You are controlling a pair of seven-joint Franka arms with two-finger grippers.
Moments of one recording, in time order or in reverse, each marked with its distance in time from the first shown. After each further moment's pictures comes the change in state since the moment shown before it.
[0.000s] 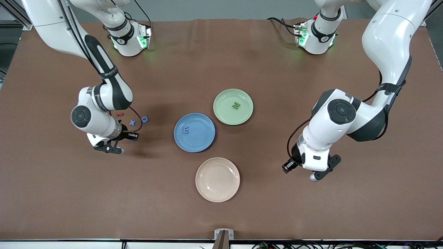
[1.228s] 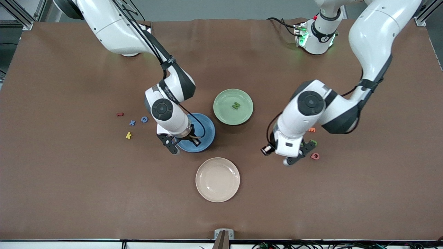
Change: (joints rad) left arm -0.049 -0.002 -0.095 -0.113 0.000 -0.101 -0.132; right arm 0.389 0.232 0.013 0.409 -0.001 -0.037 0.994
